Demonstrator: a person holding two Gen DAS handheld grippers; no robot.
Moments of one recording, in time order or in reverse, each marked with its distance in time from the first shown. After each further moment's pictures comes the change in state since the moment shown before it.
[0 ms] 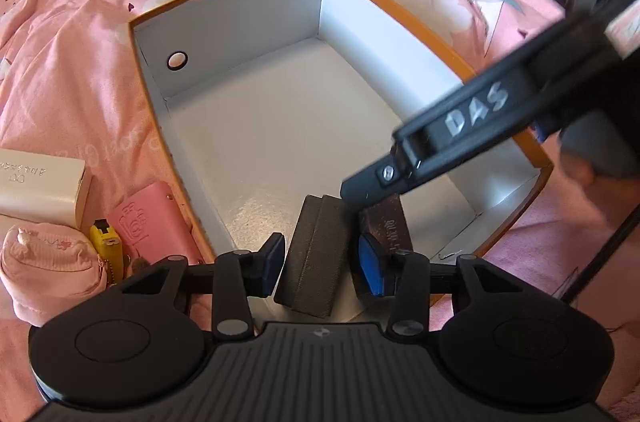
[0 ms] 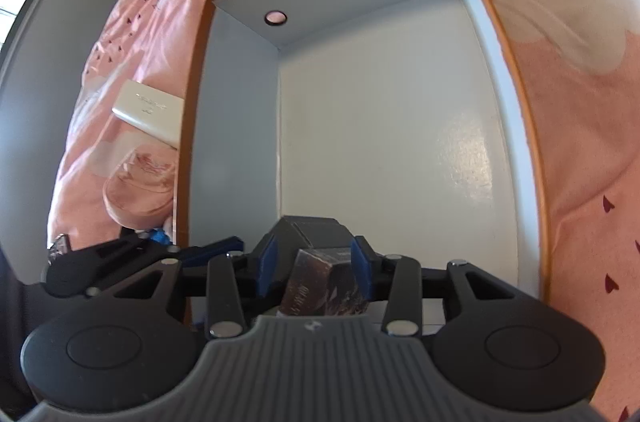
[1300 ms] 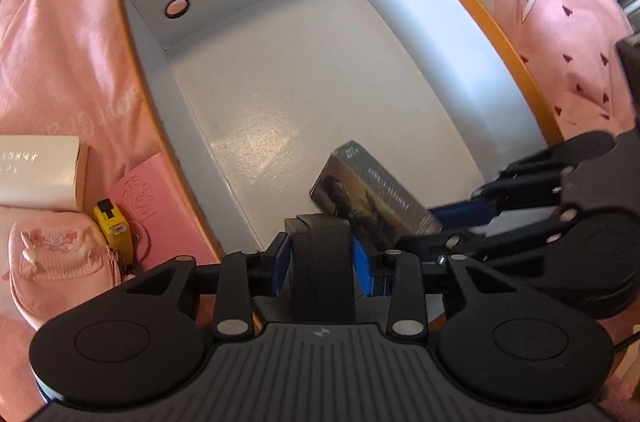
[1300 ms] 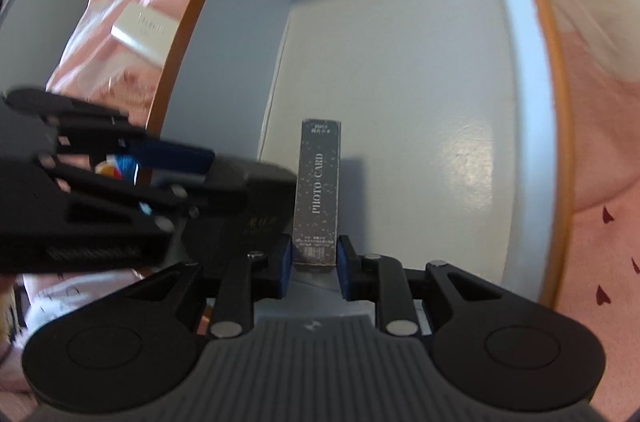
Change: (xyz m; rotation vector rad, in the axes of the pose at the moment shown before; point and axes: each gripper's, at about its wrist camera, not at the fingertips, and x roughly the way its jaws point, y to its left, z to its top) left arm 0.039 0.012 0.051 -0.066 0.301 0.003; right arm 0.022 -0.001 -0.020 -0.228 0.102 -0.045
